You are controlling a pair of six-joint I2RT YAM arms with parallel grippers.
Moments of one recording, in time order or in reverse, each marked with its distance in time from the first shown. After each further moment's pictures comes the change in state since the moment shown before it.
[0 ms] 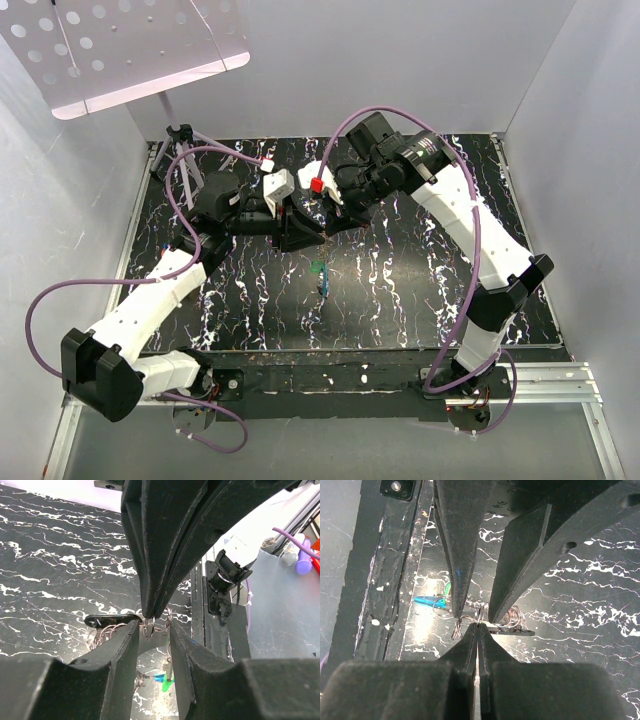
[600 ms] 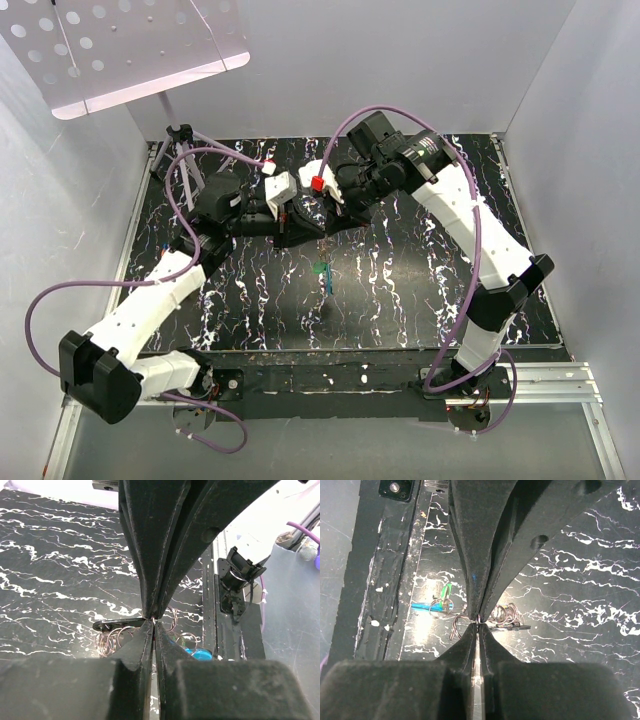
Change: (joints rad) left arm -0.016 -0.007 0.013 -0.045 -0.053 0.082; right arm -0.002 0.000 0.000 0.001 -0.001 0.003
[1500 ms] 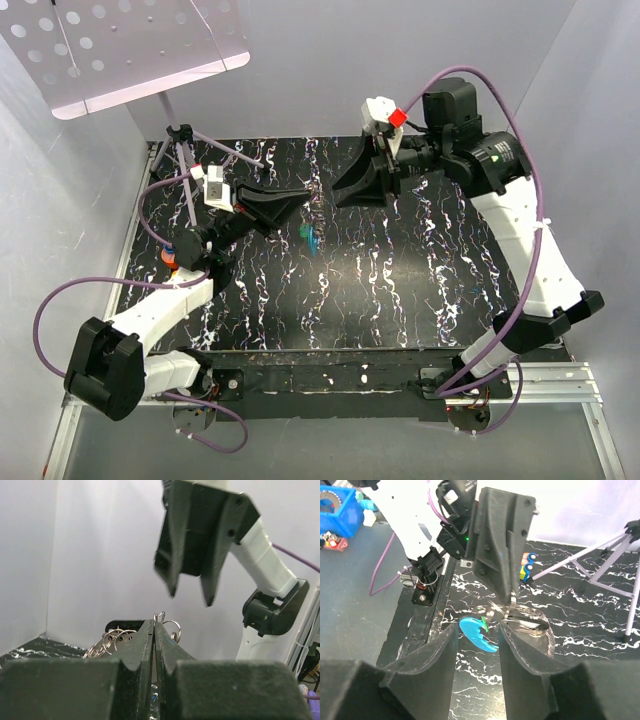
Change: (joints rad) left arm 0.032 0.016 -0.343 1.345 -0.336 -0.800; right arm -0.182 -0.210 -0.042 0.380 -0.426 0.391
